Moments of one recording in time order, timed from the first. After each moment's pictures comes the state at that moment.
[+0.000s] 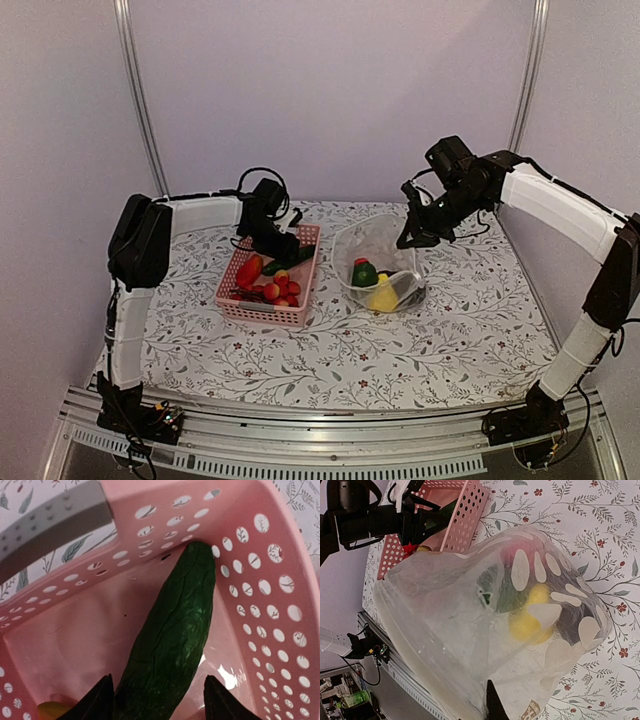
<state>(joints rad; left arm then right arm) -0.51 2.26 1.80 -0.63 0.10 -0.03 0.55 1.67 1.61 -0.97 -0.37 0.44</state>
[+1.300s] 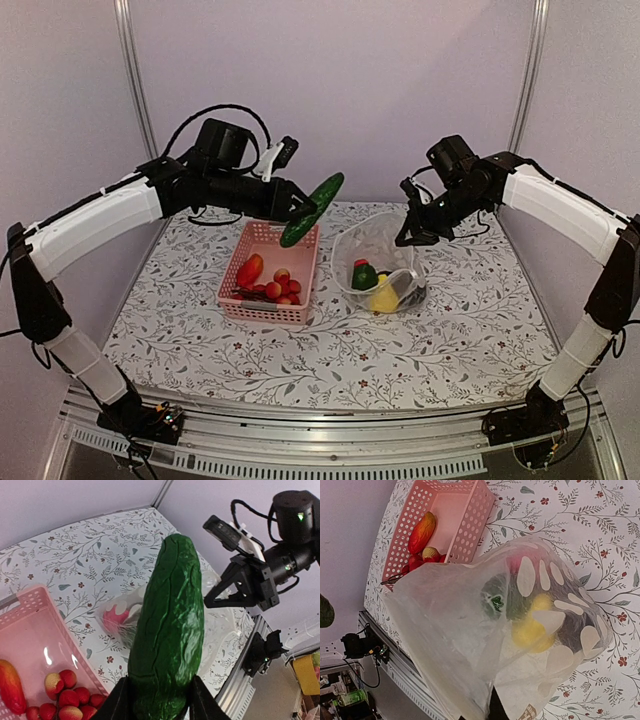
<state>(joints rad) -0.71 1.59 1.54 -0.52 0.31 -0.33 0.55 1.66 1.59 -0.93 -0.37 0.42</state>
